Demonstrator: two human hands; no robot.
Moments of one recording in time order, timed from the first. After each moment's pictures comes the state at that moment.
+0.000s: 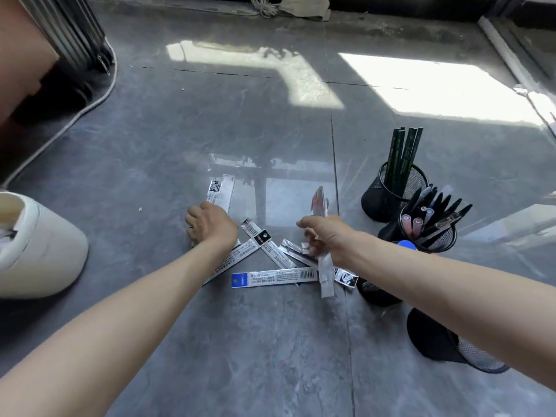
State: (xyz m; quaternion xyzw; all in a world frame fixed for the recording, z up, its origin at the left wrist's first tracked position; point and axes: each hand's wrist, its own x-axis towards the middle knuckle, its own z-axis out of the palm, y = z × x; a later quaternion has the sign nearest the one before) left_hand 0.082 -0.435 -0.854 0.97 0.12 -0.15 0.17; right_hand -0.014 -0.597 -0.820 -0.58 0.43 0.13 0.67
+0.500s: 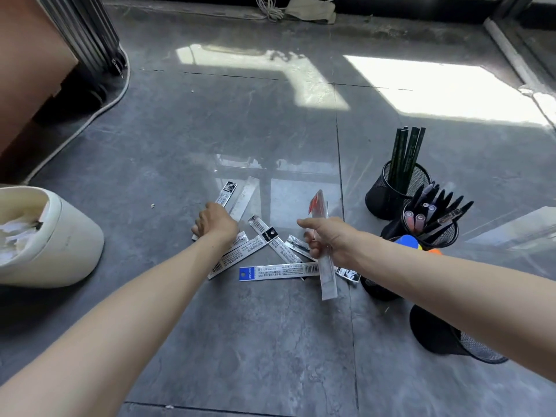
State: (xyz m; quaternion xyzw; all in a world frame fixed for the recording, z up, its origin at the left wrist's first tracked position) left_hand 0.095 -0.418 -0.865 0.95 0.14 -0.19 0.20; right_hand -0.022 -0.587 -0.819 -0.54 0.42 0.16 0.71
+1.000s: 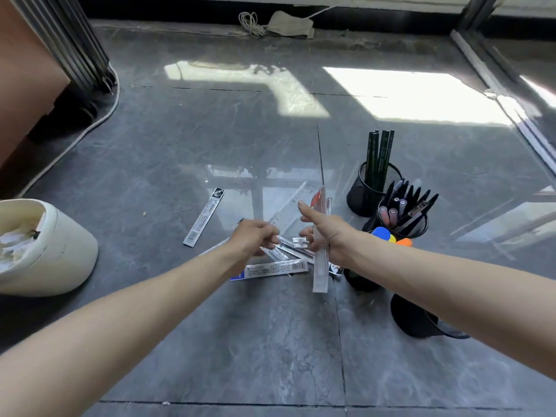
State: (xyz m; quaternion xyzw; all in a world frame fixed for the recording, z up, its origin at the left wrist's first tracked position) left_hand 0.017 -0.454 -0.814 0.76 -0.01 -0.37 0.53; right_hand -0.043 -0.598 -0.797 -0.54 0.42 0.09 0.72
